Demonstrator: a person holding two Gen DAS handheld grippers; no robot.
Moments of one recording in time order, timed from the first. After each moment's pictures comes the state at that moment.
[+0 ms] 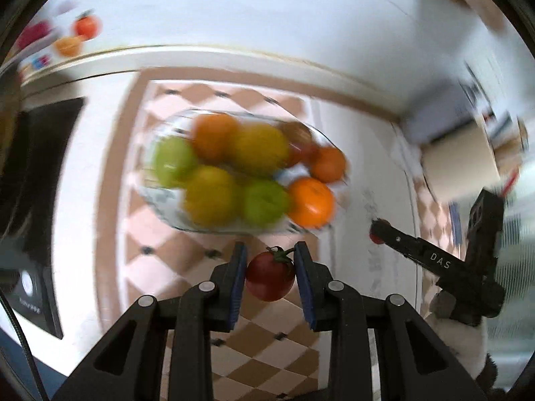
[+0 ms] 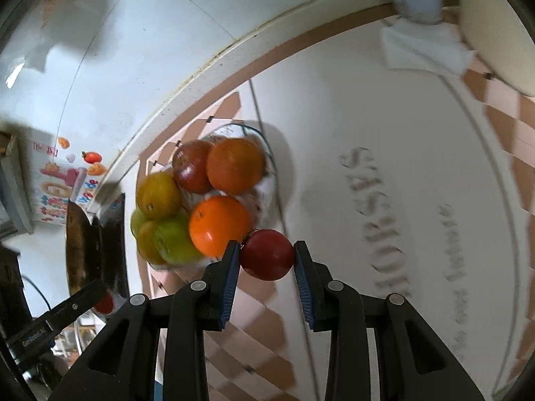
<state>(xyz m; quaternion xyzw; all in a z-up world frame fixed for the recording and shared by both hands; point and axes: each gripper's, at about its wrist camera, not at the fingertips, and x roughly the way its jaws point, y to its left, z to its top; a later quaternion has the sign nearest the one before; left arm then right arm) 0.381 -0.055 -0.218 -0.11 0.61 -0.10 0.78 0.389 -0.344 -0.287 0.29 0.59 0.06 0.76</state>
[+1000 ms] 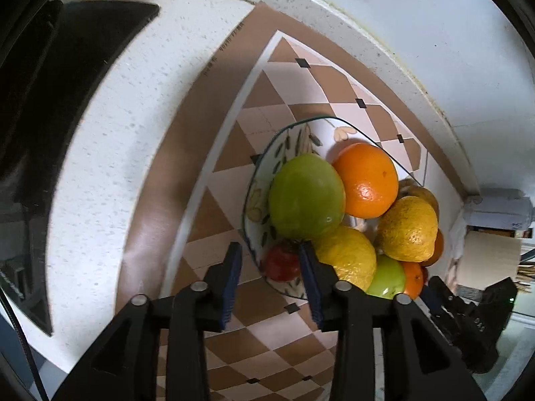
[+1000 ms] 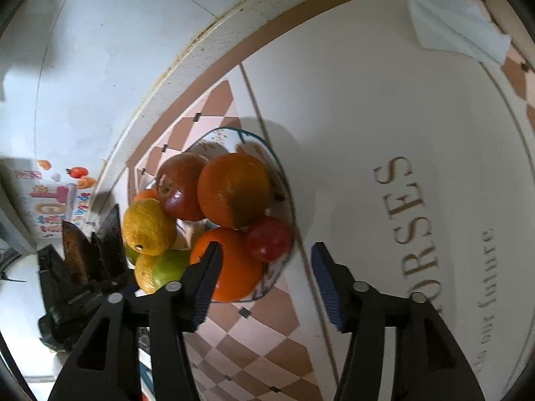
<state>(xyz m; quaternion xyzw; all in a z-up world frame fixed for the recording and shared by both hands) 0.438 0.039 -0.313 -0.24 0.68 0.01 0.69 0.440 -0.330 -0.320 0.31 0.63 0.04 0.71</state>
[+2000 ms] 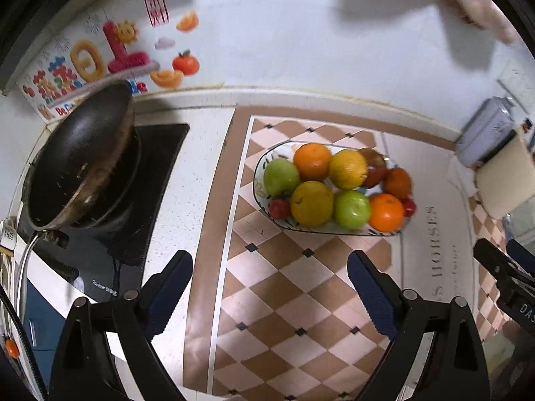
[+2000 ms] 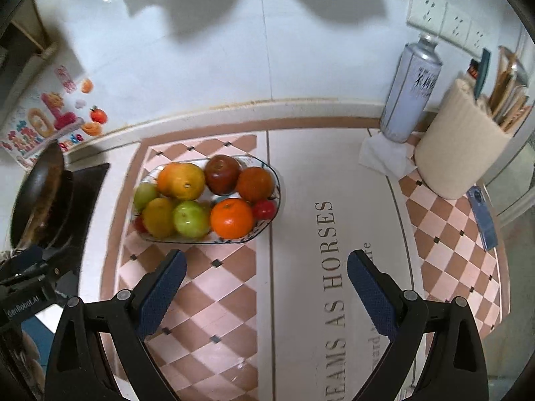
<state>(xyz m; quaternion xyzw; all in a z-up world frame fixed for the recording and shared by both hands) 0.302 -0.027 -0.169 -0.02 0.54 0.03 0.84 0.306 -0.266 -0.145 0.04 0.51 -0.01 0.86</state>
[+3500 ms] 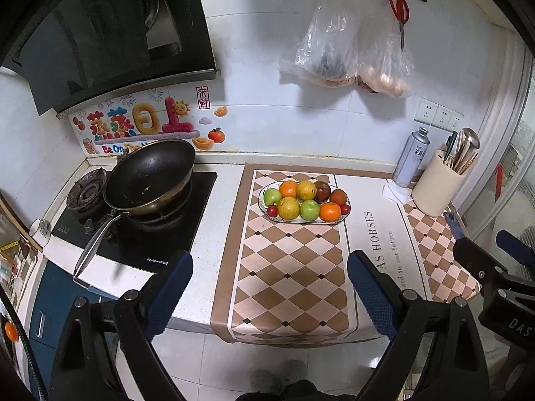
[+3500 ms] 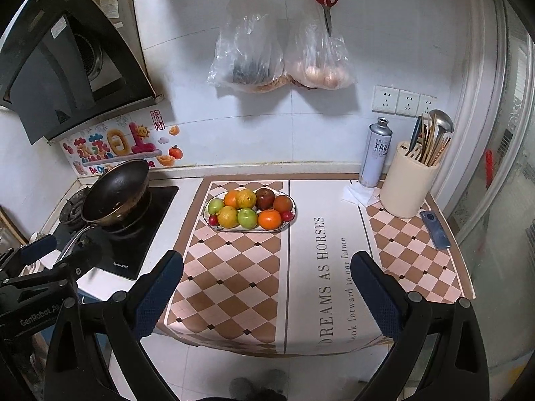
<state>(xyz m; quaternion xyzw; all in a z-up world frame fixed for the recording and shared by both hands) 0.076 -0.029 -0.007 -0.01 0.40 0.01 0.91 0.052 -0.242 0.041 0.02 0.39 0.03 0.92</state>
